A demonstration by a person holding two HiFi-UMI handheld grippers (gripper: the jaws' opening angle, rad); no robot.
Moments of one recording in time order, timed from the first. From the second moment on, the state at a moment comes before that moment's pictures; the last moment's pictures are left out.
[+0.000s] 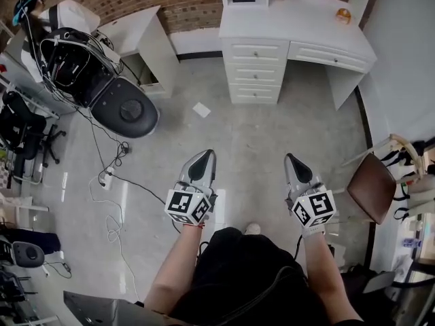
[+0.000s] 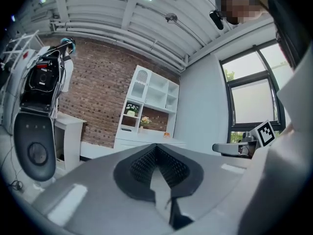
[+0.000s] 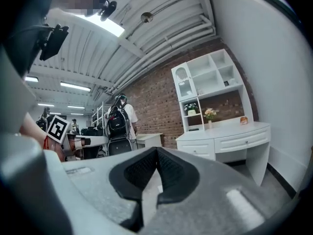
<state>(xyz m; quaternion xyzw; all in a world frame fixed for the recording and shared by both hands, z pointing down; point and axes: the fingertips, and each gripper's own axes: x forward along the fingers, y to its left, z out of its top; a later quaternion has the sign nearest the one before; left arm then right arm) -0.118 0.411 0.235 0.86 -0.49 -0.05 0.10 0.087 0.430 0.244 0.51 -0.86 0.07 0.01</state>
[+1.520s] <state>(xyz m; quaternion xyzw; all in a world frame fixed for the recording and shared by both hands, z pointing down) -0.091 0.054 0.256 0.89 -0.43 -0.03 0.12 0.093 0.094 0.272 0.54 -0.83 0.11 0.00</state>
